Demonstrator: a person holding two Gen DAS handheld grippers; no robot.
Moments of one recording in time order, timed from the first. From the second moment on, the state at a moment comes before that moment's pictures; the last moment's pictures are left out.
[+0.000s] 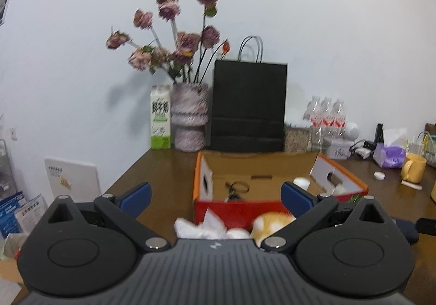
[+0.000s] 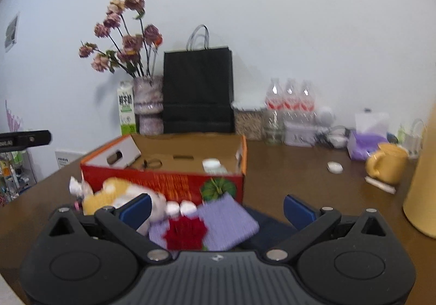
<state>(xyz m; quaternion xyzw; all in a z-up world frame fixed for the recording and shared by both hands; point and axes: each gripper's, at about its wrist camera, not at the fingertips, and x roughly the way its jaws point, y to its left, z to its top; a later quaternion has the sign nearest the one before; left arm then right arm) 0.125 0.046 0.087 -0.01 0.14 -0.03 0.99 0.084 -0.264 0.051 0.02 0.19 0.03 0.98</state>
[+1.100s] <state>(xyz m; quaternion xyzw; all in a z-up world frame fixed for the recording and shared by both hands) 0.107 0.049 0.032 0.00 0.23 -0.02 0.97 0.061 -0.292 -0.001 0.03 0.26 -0.01 0.97</state>
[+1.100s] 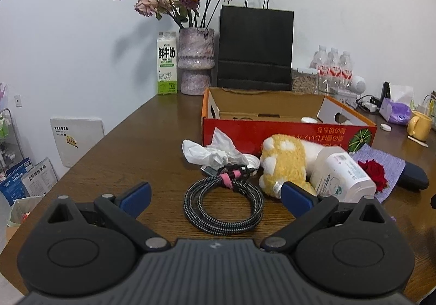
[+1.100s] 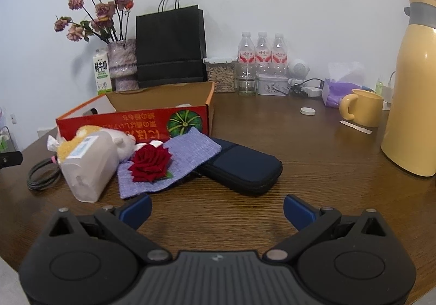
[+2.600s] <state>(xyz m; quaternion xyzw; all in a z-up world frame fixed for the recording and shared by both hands) 0.184 0.041 -0.009 0.03 0.33 -0.06 0.94 0.172 -0.225 -0.014 -0.03 0.28 0.10 0.95</state>
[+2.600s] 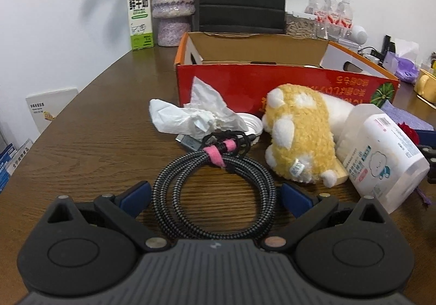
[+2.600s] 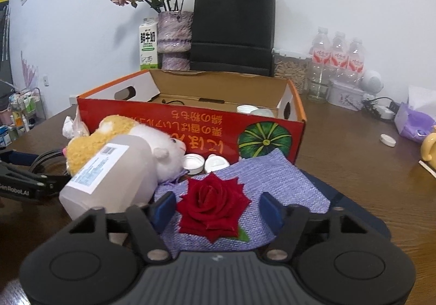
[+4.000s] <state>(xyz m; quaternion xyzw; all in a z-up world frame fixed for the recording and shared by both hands) 0.168 0.042 0.085 -0.03 0.17 -0.09 0.98 0.150 -0.231 0.061 0.00 0.18 0.09 0.98</state>
